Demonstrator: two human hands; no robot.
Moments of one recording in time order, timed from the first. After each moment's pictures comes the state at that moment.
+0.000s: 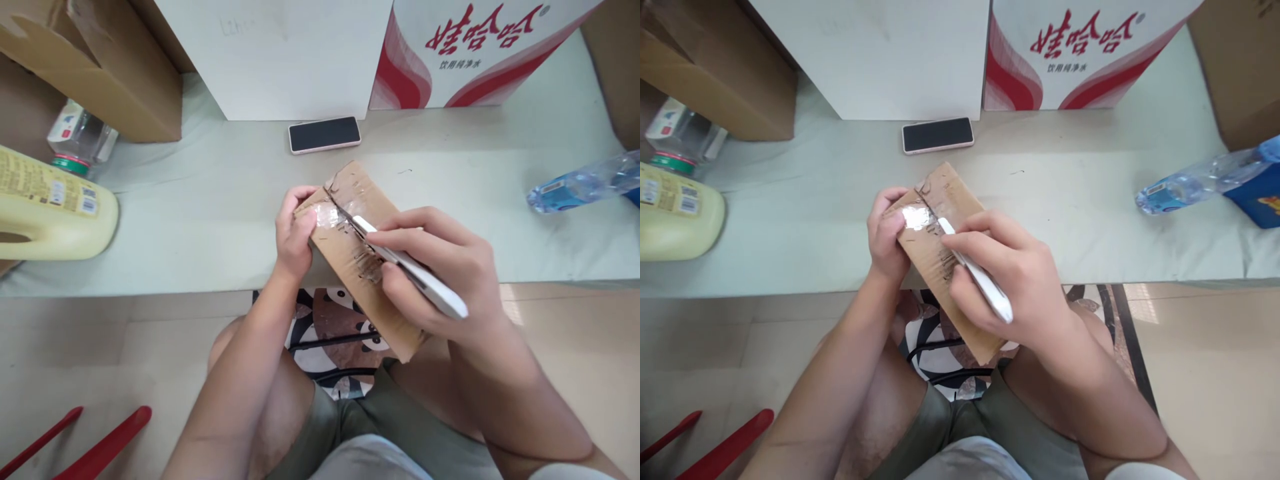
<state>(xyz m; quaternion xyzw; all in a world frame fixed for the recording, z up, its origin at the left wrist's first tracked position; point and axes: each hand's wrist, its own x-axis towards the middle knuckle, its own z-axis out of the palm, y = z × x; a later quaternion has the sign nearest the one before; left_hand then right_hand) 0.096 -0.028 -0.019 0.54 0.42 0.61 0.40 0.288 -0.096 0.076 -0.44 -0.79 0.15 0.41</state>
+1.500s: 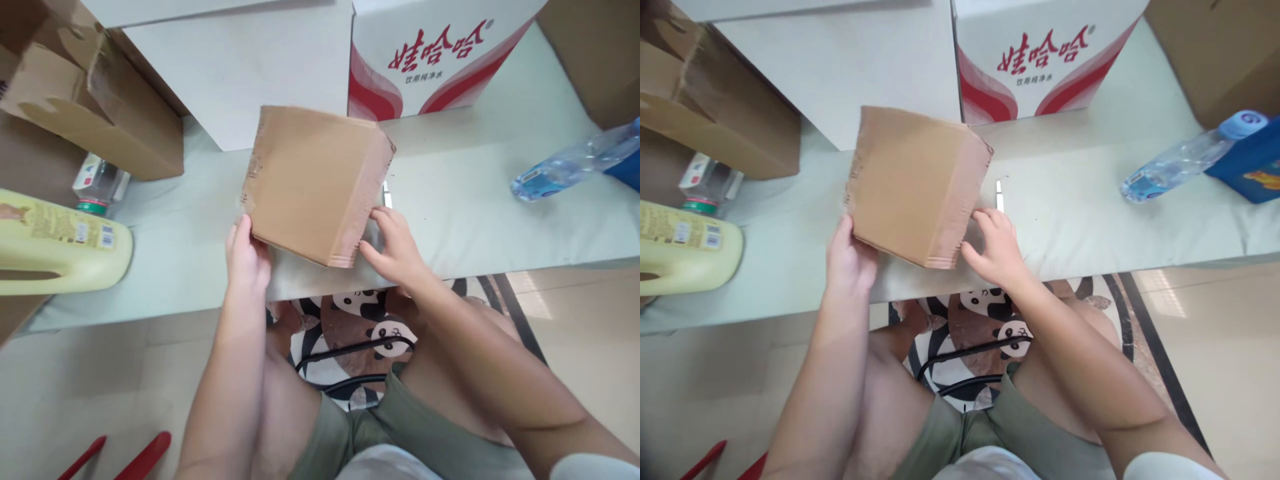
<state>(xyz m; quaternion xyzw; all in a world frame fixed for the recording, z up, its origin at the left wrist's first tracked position) 0.039 -0.011 -0.037 0.32 0.49 0.65 0.49 0.302 -0.055 -0.027 -0.57 -0.71 0.20 0.36</state>
